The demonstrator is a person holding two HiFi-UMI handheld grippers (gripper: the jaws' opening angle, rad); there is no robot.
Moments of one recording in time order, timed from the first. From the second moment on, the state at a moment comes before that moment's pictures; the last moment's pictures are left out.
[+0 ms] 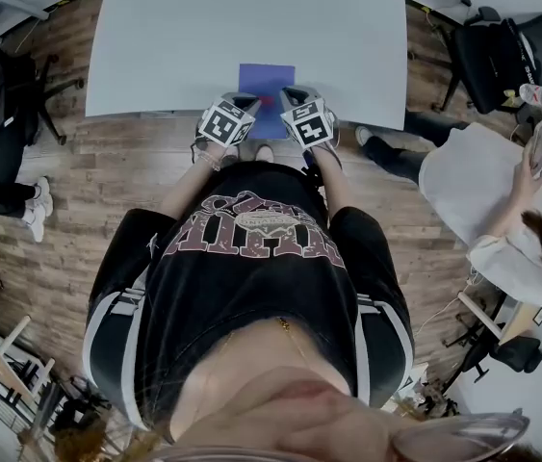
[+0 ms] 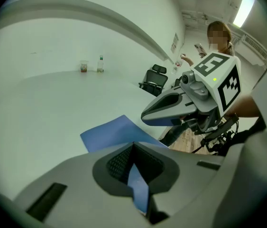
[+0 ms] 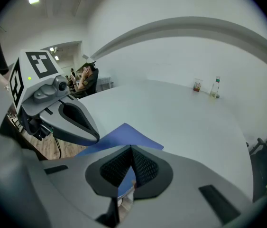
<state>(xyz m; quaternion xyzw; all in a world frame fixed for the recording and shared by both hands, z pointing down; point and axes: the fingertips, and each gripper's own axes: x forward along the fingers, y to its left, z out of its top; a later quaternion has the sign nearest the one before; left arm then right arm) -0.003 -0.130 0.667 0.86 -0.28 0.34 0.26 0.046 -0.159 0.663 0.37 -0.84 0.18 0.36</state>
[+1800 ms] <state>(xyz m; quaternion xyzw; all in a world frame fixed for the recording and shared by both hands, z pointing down) -0.022 -0.128 0.498 0.90 -0.38 0.09 0.21 0.024 -0.134 0.491 0.48 -0.86 0.11 0.14</state>
